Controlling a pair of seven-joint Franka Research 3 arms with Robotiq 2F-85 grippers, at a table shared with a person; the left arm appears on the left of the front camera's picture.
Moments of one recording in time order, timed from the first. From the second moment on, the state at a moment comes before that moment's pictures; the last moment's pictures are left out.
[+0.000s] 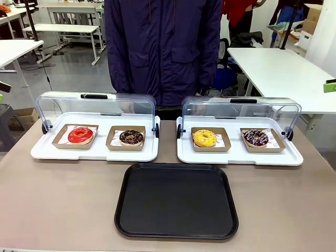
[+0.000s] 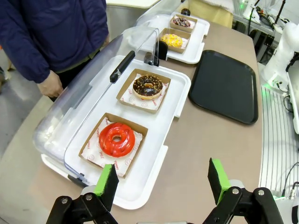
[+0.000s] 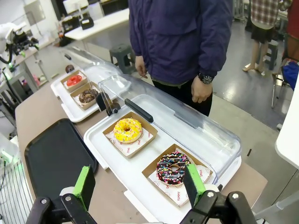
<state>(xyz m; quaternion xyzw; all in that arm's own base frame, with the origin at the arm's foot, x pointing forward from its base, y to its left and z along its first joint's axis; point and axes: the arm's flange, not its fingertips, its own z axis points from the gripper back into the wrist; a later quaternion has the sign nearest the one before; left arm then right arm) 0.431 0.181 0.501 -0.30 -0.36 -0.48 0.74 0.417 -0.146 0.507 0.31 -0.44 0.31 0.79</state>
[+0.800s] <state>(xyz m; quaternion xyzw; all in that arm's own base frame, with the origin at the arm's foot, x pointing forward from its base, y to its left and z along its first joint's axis) 0.431 0.181 0.501 -0.30 -0.36 -0.48 0.74 0.417 -0.146 0.507 0.31 -0.44 0.31 0.79</state>
